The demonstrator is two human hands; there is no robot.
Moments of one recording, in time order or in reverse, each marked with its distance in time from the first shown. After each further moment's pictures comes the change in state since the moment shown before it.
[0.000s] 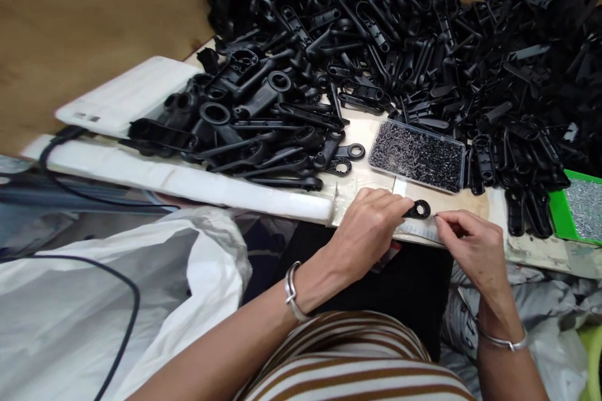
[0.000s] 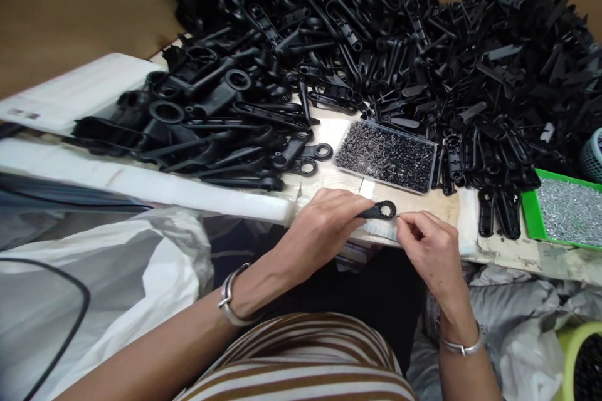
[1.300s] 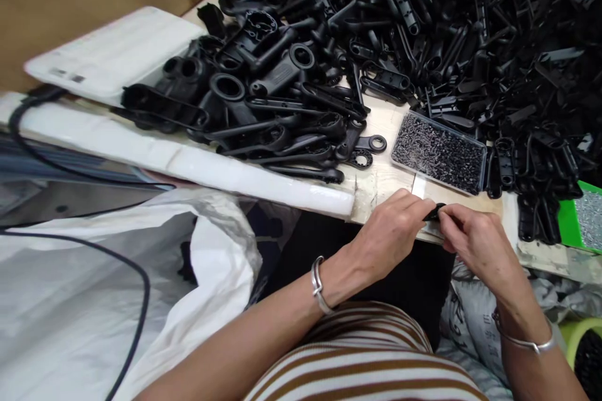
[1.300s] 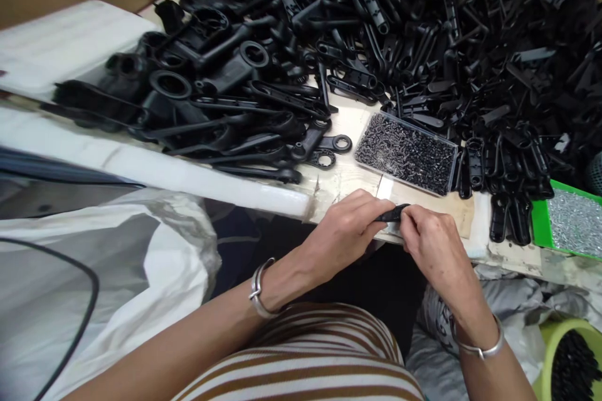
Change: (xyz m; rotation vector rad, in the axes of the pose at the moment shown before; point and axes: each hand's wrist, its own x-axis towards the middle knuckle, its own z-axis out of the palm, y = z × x) left_hand -0.008 -0.002 0.014 -0.260 0.124 -0.019; right_hand 0.030 -0.031 -0.005 -0.129 -0.471 0.137
